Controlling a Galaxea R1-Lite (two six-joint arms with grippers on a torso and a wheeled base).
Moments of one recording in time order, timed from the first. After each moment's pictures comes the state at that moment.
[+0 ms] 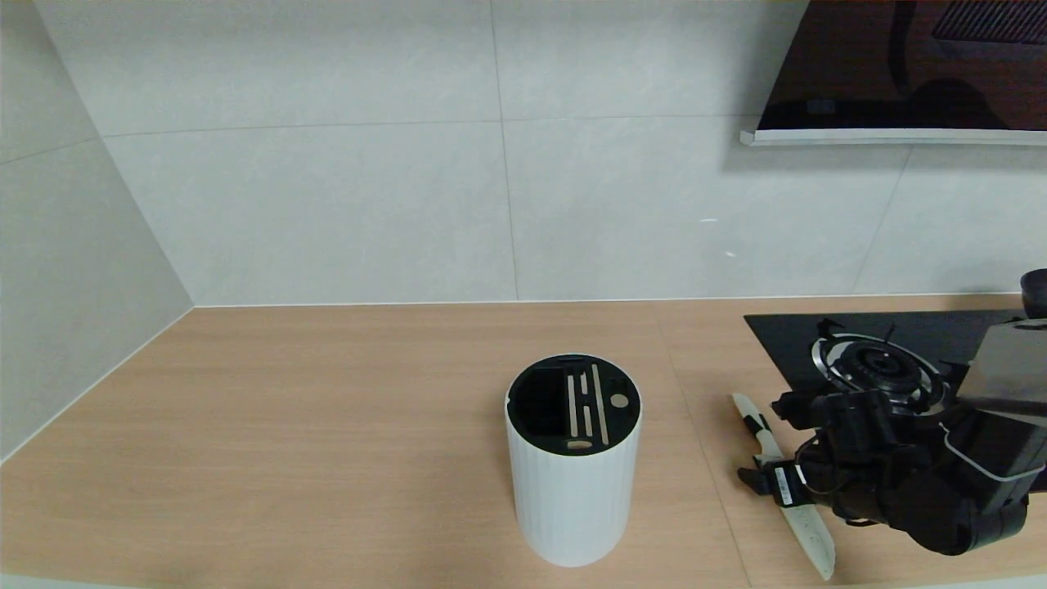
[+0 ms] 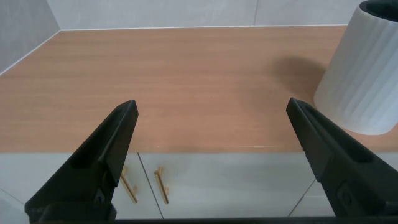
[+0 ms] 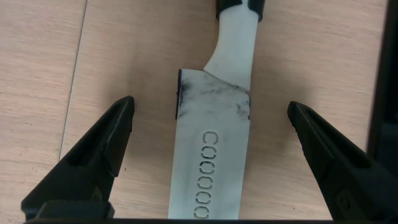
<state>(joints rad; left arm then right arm) 0.00 0.00 0.00 0.00 0.01 0.00 0.20 2.18 -0.56 -0.86 -0.08 -0.01</state>
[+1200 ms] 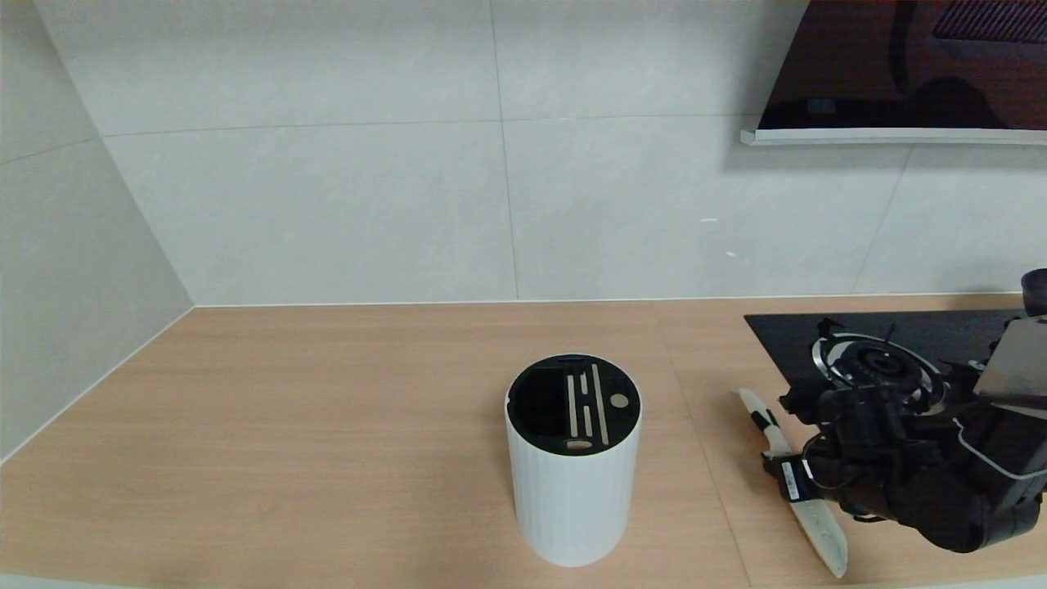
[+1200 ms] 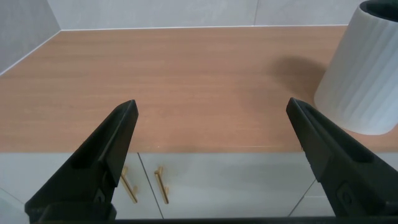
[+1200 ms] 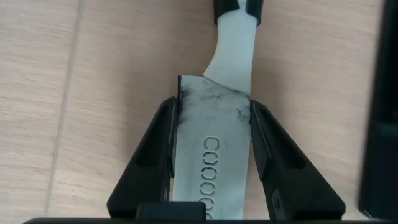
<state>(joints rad) 0.00 0.00 0.00 0.00 0.01 0.00 0.19 2.13 -0.55 -0.85 -0.10 -0.01</state>
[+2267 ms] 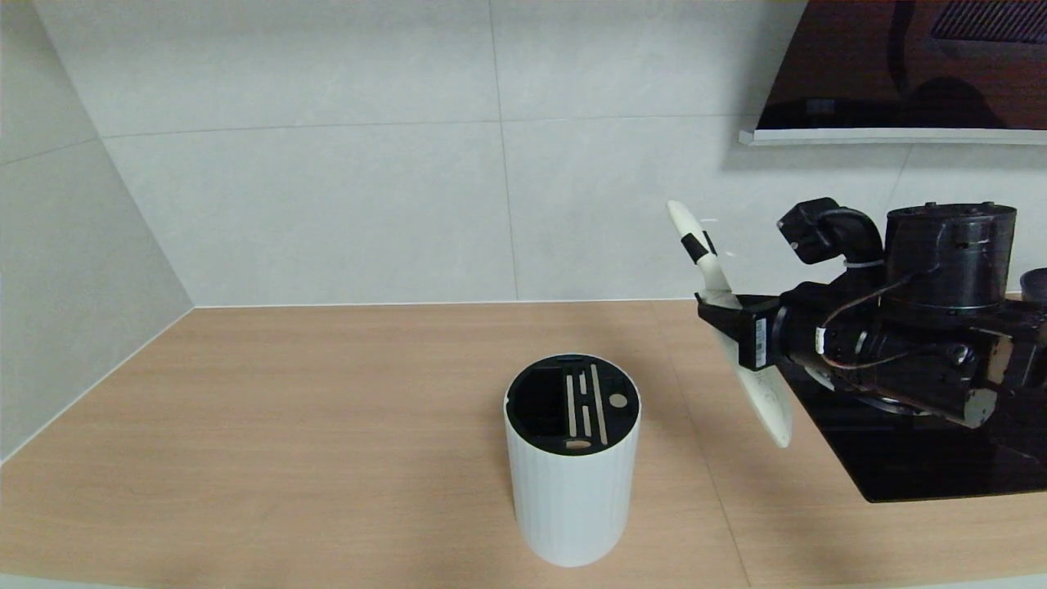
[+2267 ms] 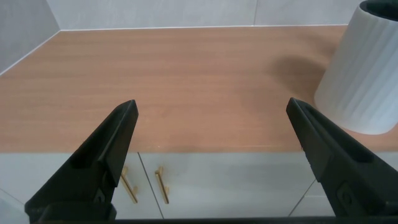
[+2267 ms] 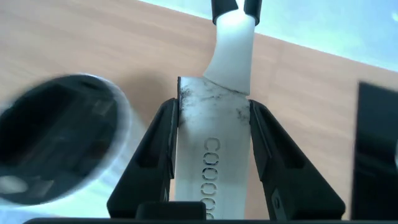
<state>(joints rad) 0.00 0.00 0.00 0.00 0.00 0.01 0.53 1.62 -0.86 -0.55 -0.10 0.01</state>
